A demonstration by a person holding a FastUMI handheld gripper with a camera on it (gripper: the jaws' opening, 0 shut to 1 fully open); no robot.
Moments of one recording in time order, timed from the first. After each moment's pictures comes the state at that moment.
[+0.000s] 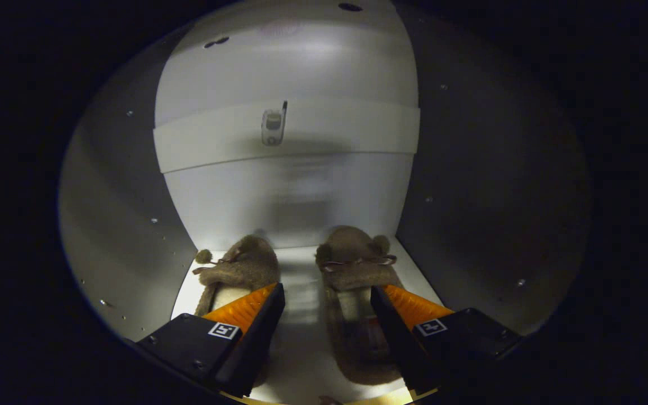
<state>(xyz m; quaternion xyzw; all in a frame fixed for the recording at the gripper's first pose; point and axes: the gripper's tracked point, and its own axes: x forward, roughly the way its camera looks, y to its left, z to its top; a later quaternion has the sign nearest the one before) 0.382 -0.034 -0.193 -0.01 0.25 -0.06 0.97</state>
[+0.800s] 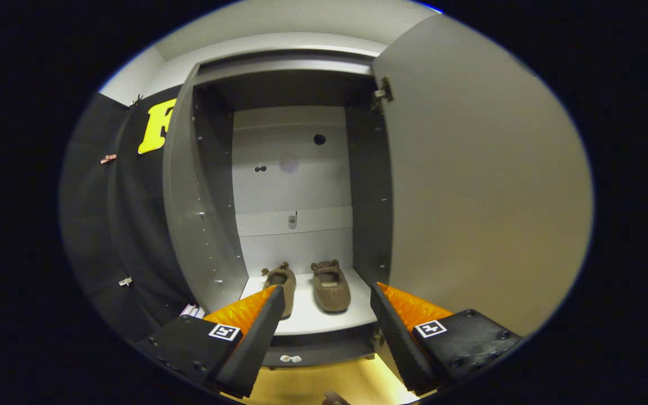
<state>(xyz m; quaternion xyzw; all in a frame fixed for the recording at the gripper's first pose) 0.100 -0.038 -0.035 0.02 0.05 -0.07 1.00</state>
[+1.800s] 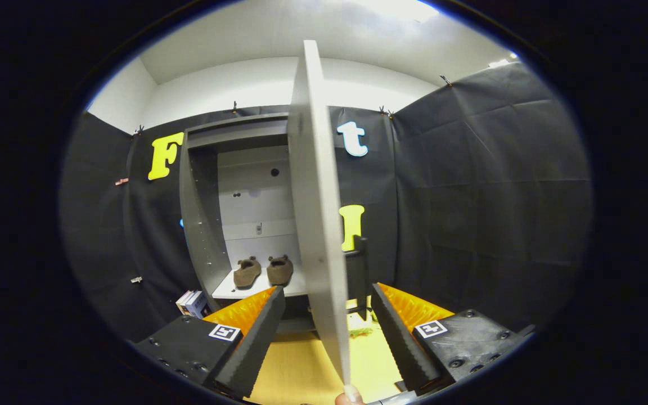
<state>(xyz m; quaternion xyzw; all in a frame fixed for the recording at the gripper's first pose) -0.120 -0.220 0.006 0.04 0.03 -0.07 1.00</state>
